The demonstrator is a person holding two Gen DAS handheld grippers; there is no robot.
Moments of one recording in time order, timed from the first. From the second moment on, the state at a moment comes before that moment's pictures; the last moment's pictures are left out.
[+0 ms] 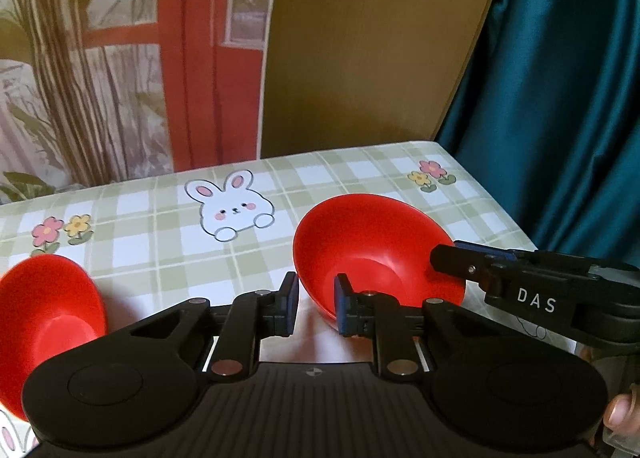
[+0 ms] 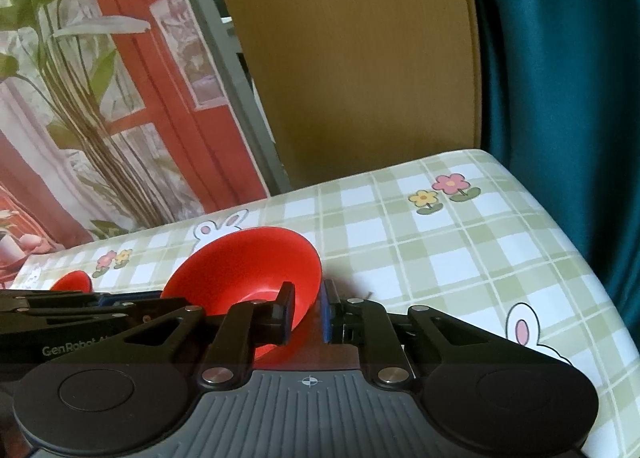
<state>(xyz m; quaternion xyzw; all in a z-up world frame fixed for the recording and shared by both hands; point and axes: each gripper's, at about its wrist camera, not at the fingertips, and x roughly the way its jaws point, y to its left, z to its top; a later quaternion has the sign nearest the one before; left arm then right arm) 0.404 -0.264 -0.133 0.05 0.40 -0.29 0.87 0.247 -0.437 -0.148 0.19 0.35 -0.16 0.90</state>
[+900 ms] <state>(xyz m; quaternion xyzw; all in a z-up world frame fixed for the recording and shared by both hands) 0.407 -0.121 -0.061 0.00 0.35 -0.25 0.90 0.318 -0.316 -0.097 0.15 0.34 -0.06 0.93</state>
